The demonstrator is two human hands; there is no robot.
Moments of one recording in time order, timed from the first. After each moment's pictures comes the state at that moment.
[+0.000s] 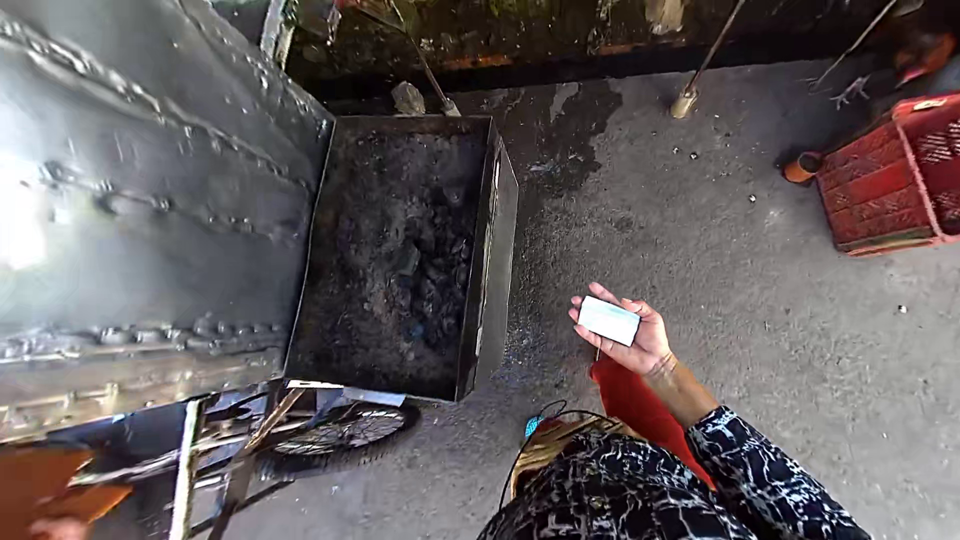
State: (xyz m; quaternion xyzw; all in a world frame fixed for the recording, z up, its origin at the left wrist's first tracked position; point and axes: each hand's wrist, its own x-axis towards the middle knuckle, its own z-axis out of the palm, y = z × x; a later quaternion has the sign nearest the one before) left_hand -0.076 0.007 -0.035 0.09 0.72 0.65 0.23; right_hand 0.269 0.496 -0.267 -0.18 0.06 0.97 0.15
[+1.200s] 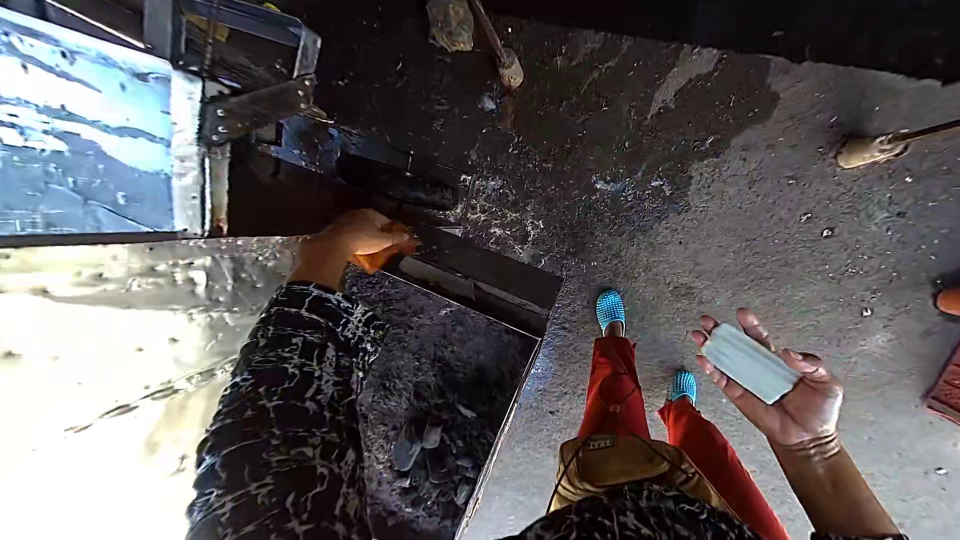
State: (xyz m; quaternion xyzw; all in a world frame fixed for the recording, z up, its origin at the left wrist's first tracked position) left_hand -0.523 0.608 -0.293 0.16 0.86 -0.15 0.45; right_hand 0.000 0.915 -0.311 -0.25 -0.03 0.96 0.09
